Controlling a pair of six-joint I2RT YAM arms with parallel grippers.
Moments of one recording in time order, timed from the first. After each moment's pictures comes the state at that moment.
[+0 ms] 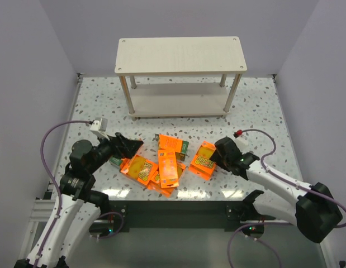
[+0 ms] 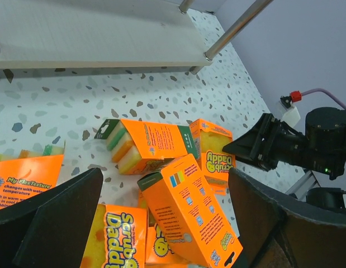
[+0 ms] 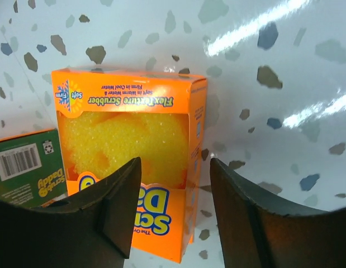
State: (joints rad) left arm -0.27 0.46 0.56 -0.29 0.34 -0.55; right arm 0.64 1.05 0.48 -0.42 0.38 1.17
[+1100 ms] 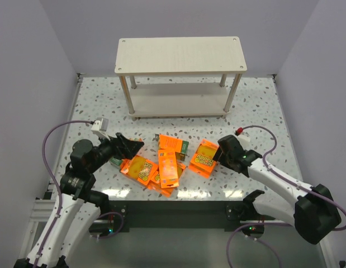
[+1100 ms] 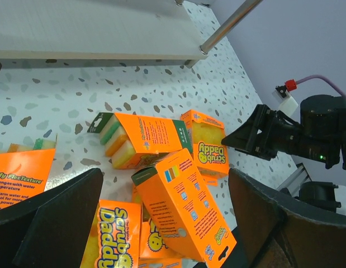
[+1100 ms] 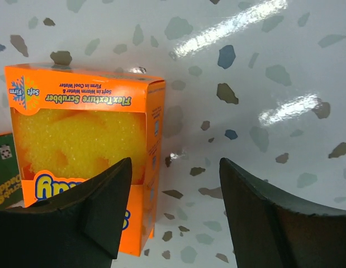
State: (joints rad) left arm -0.27 0.47 0.56 -0.30 0.36 -0.57; right arm 0.56 1.07 0.55 -0.54 0.39 0.93
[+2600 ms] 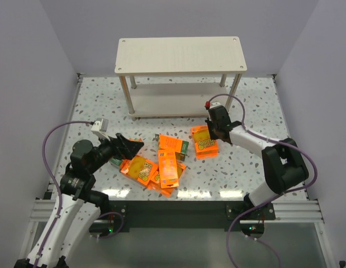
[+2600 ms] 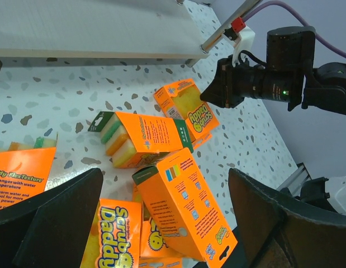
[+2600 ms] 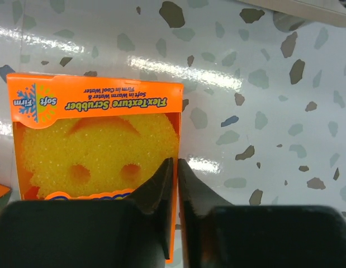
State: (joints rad) left arm -0.27 0.46 0.56 -0.31 0.36 -0.56; right arm 0.43 1.59 0.92 -0.25 0.23 0.12
